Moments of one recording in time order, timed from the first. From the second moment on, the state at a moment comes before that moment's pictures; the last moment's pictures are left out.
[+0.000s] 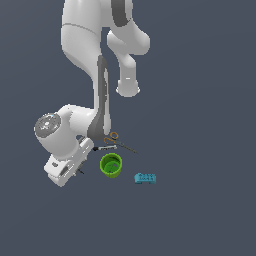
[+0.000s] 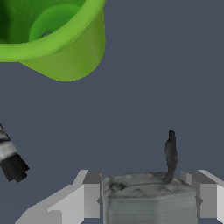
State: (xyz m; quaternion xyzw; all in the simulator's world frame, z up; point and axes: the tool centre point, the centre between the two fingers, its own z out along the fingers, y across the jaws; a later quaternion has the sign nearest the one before) arm 0.082 -0.210 0.060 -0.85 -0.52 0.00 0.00
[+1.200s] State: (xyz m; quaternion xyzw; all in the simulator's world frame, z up) arm 0.060 -0.071 0.306 -0.85 -0.53 0.00 0.00
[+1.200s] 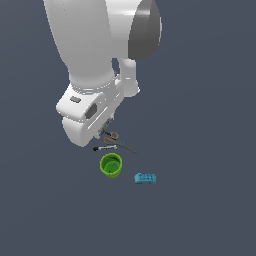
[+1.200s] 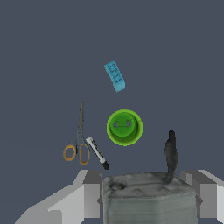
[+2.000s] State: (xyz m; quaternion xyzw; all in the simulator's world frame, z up) arm 0.055 -0.005 0.424 -0.85 -0.53 0.00 0.00
